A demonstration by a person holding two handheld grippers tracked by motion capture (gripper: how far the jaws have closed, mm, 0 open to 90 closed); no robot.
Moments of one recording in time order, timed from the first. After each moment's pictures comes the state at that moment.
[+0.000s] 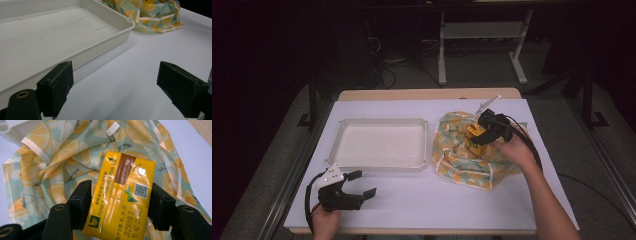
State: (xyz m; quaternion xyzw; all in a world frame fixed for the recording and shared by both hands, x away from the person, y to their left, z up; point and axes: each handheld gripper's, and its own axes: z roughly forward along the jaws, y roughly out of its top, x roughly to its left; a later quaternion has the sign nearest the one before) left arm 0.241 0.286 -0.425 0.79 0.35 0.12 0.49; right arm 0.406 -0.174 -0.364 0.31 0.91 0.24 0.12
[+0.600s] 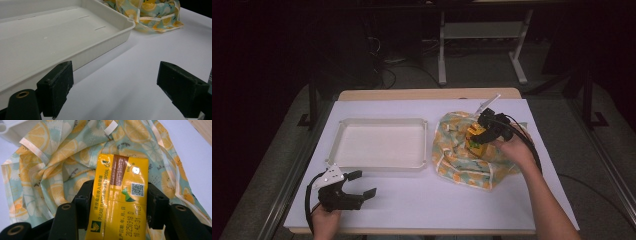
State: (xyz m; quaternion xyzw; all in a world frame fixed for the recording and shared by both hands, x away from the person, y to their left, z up) left arm 0.242 0.286 -0.426 0.79 0.35 0.12 0.49; right arm 0.407 -0.174 -0.361 0.31 0.91 0.24 0.12
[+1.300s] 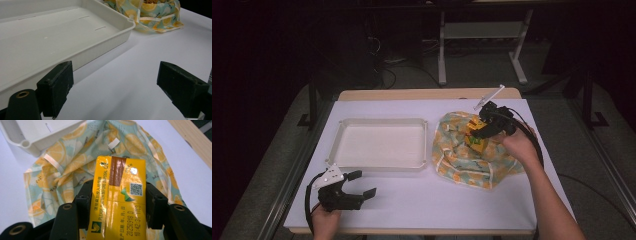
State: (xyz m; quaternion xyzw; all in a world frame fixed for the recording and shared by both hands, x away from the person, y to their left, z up) left arm 0.241 0.286 -0.426 0.79 0.35 0.12 0.49; right arm 0.401 -0.172 -0.327 0.30 0.91 0.26 0.13
